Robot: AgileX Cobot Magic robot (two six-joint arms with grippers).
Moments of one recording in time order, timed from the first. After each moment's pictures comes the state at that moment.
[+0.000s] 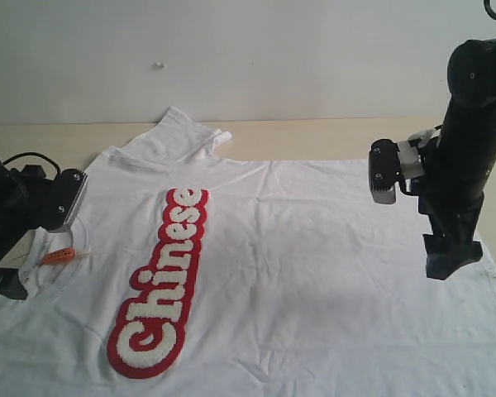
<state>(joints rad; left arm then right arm) -0.17 1.87 -1.08 0.00 0.71 1.52 0.05 1.91 -1.24 -0.04 0.97 -1.10</state>
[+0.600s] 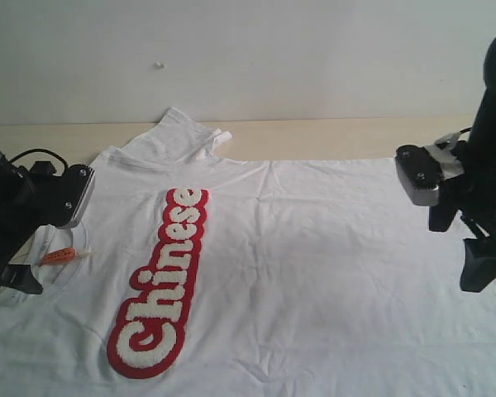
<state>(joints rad) -0.17 1.88 -1.08 -0.10 0.67 1.60 -0.09 1.94 -1.28 0.11 1.16 -1.47</state>
